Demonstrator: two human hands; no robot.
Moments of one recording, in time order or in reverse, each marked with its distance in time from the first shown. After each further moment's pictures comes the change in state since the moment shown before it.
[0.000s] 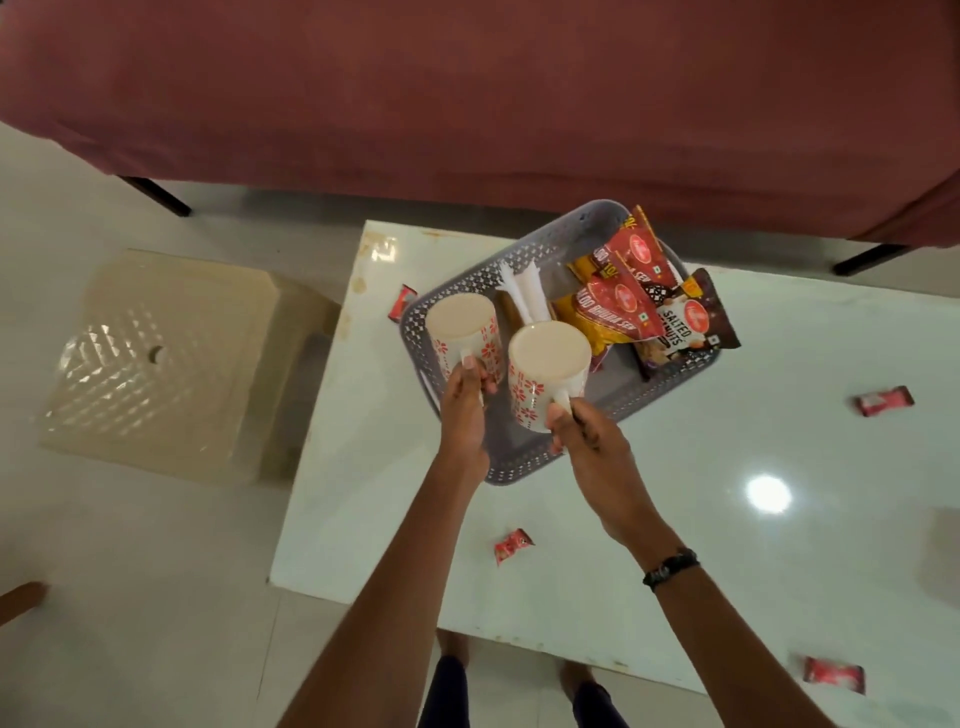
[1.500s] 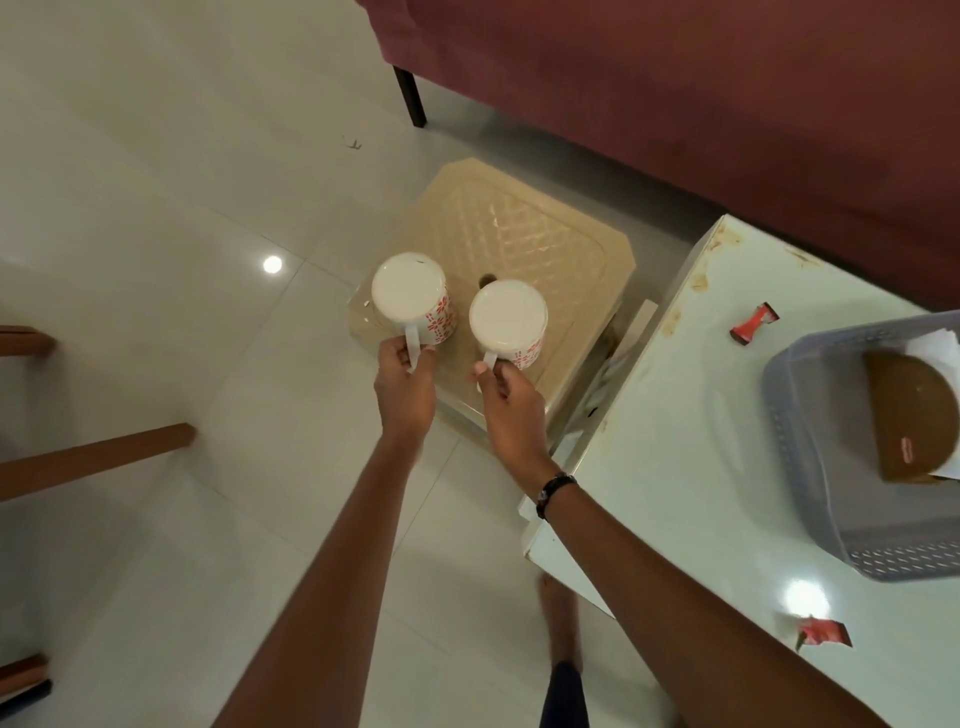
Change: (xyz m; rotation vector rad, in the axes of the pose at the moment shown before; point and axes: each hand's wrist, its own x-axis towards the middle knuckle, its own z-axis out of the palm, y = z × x) left_hand 0.048 0.079 -0.429 0.165 0.590 0.112; right_hand 0.003 -0.090 0.451 -0.036 -0.246 0.006
